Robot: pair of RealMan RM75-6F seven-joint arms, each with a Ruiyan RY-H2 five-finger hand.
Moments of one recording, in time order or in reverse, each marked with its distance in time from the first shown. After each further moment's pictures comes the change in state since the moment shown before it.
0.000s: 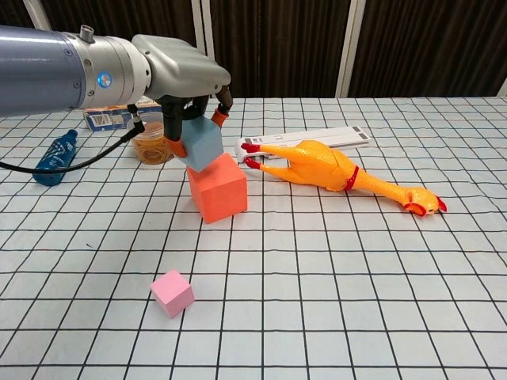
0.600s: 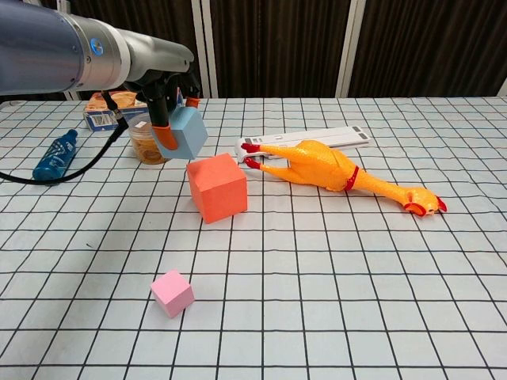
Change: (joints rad) left arm -0.024 -0.015 -0.123 -0.069 -0.380 0.206 -0.041; right arm 0.009 -0.010 -0.004 0.000 0.009 -0.011 -0.022
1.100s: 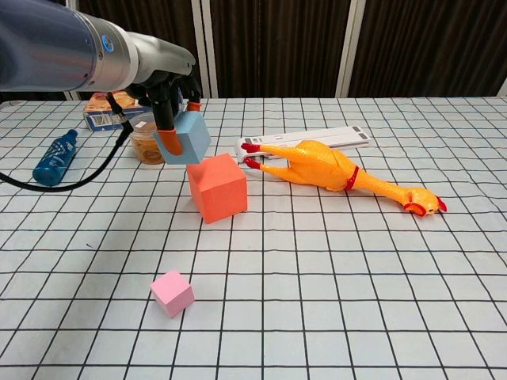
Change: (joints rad) left arm -0.030 -0.017 -0.040 -0.029 -0.110 0.057 0.030; right arm 0.001 0.008 -0.004 -0.007 -0.001 -0.002 0.007
